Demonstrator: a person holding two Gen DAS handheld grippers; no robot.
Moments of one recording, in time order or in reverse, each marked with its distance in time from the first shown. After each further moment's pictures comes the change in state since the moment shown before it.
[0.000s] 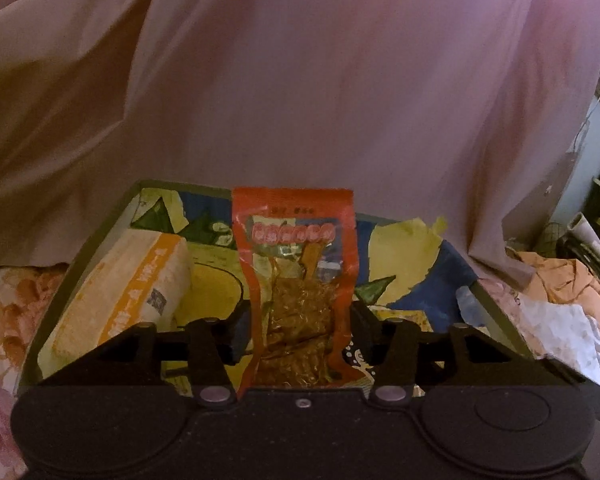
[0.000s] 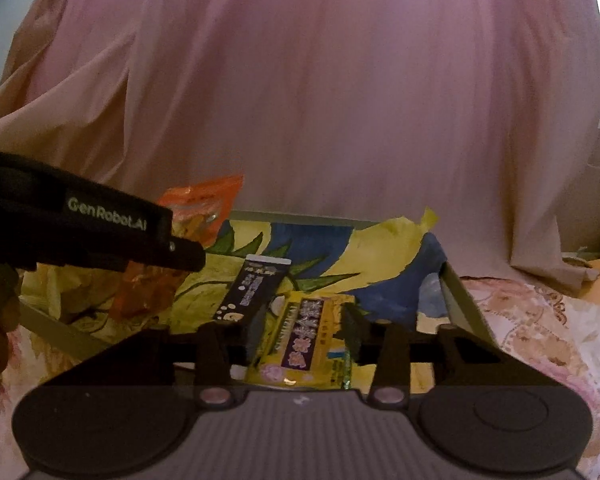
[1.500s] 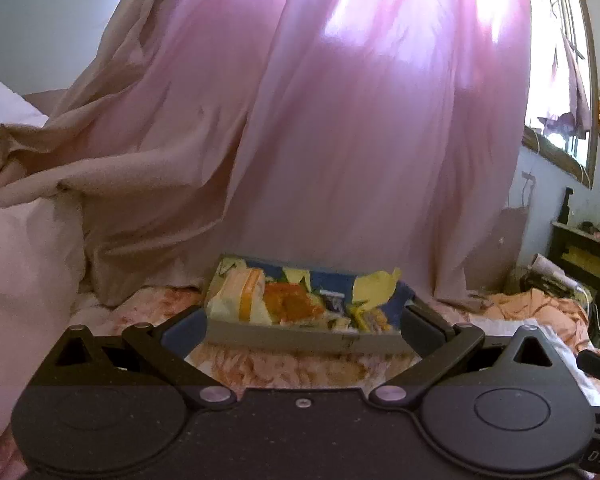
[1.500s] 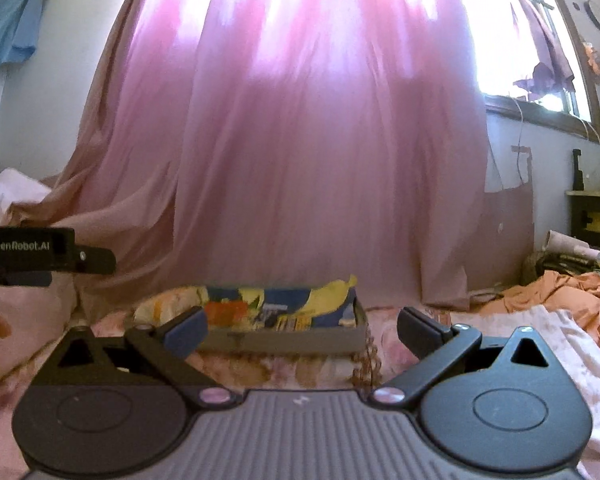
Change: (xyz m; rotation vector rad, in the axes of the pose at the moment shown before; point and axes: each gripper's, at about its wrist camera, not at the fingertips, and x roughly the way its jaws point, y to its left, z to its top) left arm -0.255 0.000 -0.110 0.062 -0.331 0.036; right arm -0.249 0.017 -0.053 0.057 -0.252 -0.080
